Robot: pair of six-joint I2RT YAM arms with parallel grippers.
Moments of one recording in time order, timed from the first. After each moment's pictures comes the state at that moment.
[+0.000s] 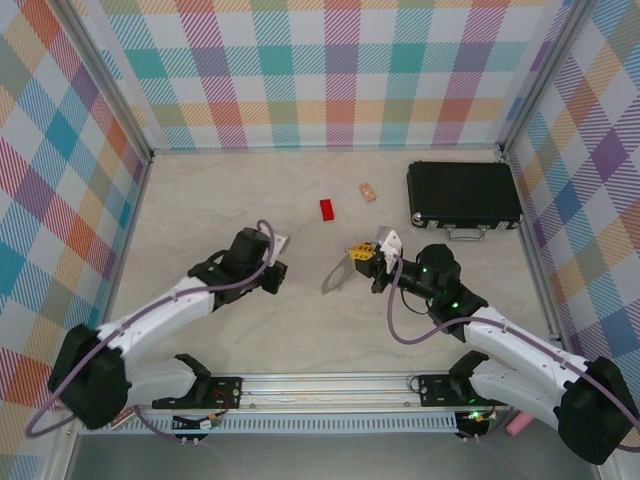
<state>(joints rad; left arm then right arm) -0.60 1.22 0.76 -0.41 0.00 -0.13 0.67 0.92 0.47 0.35 -0.36 -0.05</state>
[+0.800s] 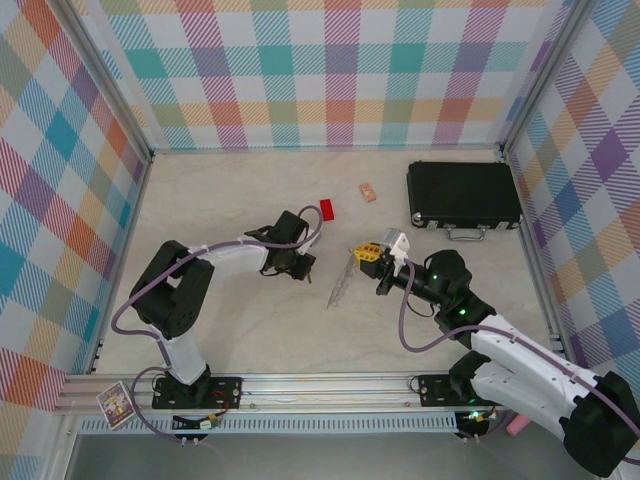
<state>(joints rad) -0.59 1.79 1.03 -0.33 0.11 -0.06 0.67 0.84 0.44 0.38 -0.37 -0.03</state>
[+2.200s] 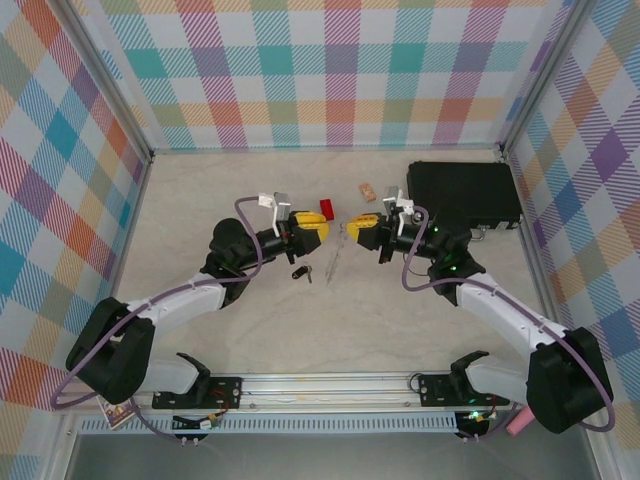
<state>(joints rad) -0.54 1.34 0.64 0.90 0.70 -0.51 0.44 1.16 0.68 0.58 -0.89 0.33</state>
